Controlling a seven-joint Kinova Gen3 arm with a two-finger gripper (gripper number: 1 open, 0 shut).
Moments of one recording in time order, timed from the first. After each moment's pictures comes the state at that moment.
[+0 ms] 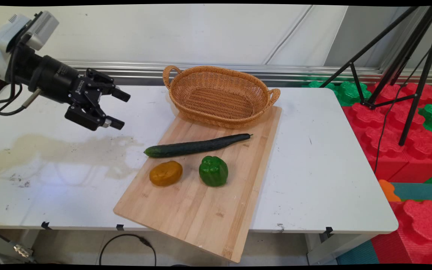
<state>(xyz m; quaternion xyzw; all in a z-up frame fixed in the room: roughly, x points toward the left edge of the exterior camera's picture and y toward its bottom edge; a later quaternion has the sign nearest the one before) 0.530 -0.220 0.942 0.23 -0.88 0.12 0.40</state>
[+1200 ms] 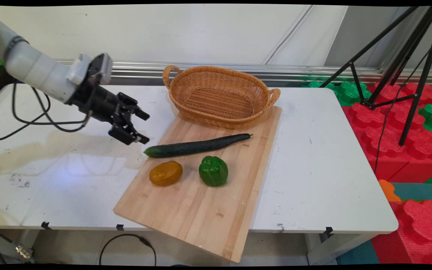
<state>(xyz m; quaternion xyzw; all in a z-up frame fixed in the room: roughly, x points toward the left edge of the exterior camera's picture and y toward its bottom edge) 0.505 -0.277 0.856 0.27 -0.90 0.11 0.33</state>
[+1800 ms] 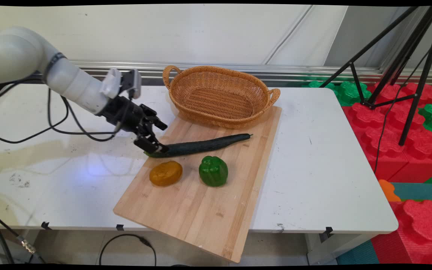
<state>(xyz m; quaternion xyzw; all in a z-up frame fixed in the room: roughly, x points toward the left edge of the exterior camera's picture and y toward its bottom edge) 0.462 -0.306 0.818 0.28 -0.90 0.10 0.31</state>
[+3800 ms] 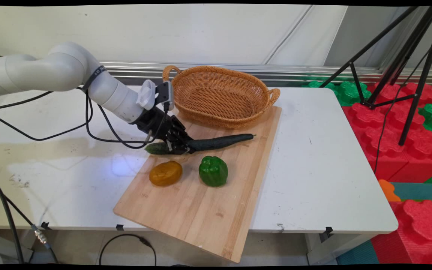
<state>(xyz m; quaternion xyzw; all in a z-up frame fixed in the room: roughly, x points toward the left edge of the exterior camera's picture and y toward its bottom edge) 0.399 -0.345 0.786 0.25 -0.91 0.10 0.31</state>
